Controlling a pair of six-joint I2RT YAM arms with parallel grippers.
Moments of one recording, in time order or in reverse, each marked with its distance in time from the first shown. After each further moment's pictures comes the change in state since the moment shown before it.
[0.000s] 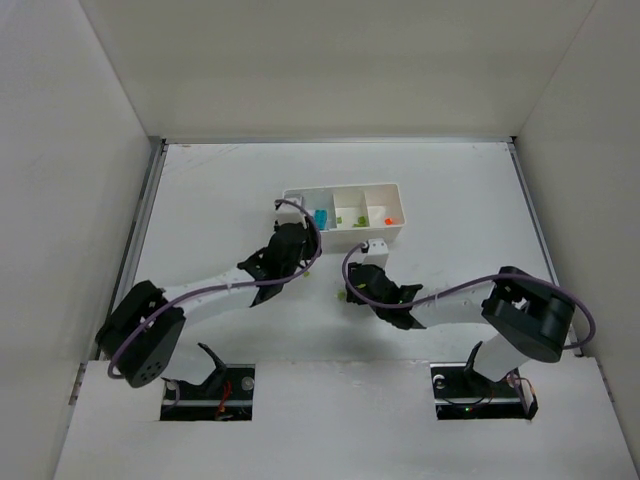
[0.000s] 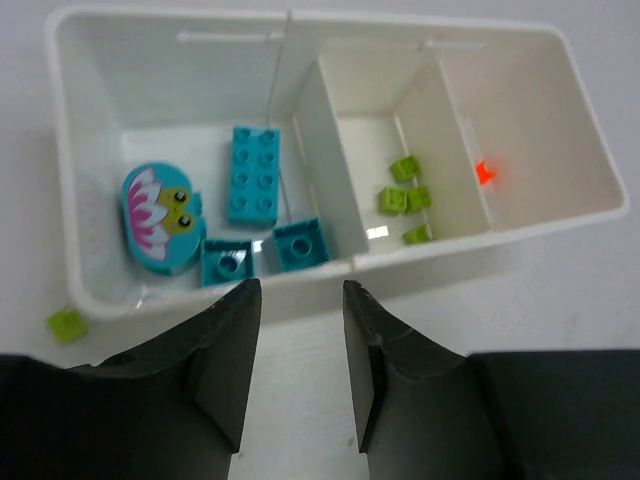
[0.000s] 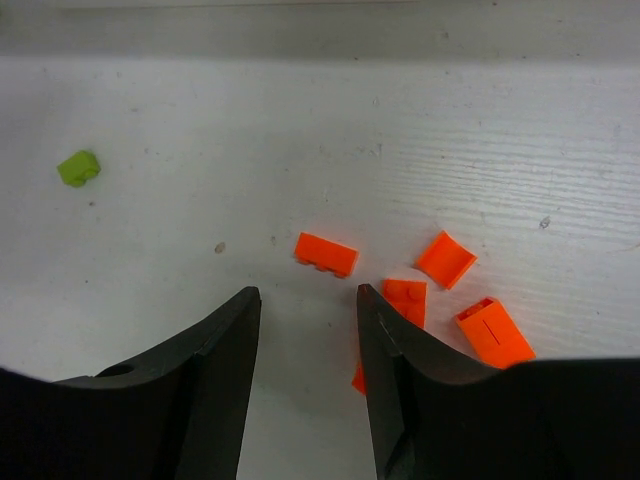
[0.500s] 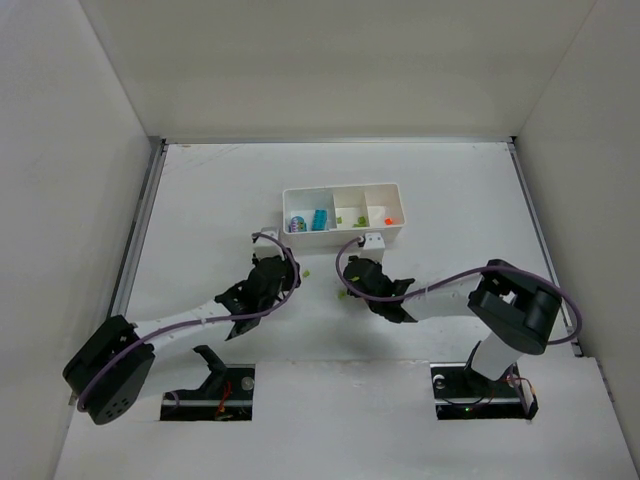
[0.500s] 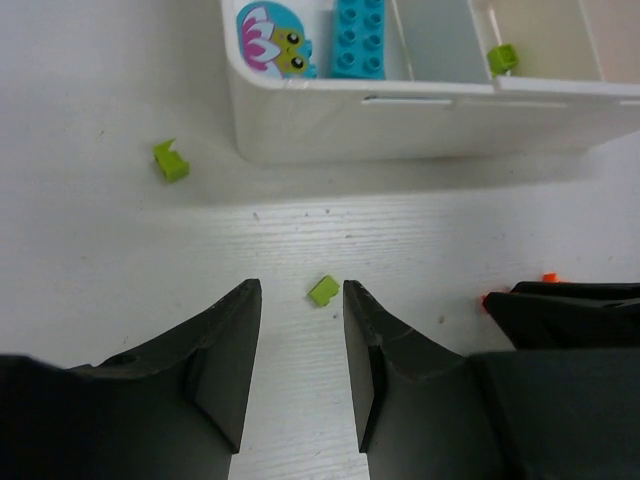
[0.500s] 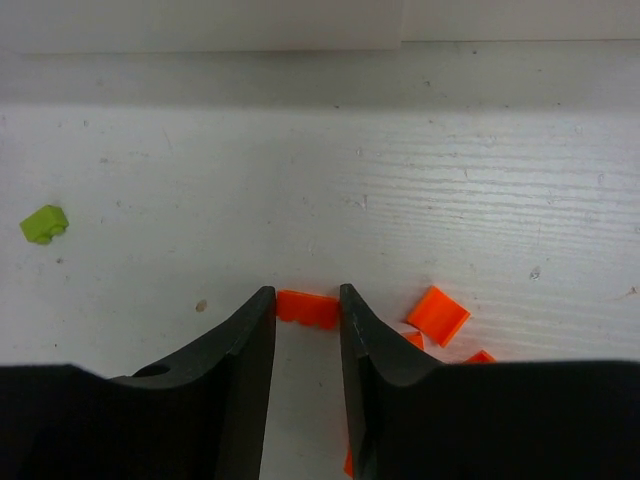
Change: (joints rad) left arm -0.034 -0.310 -0.356 -0.021 -0.070 -0.067; right arm -0.026 0.100 0.069 0.014 0.048 -0.029
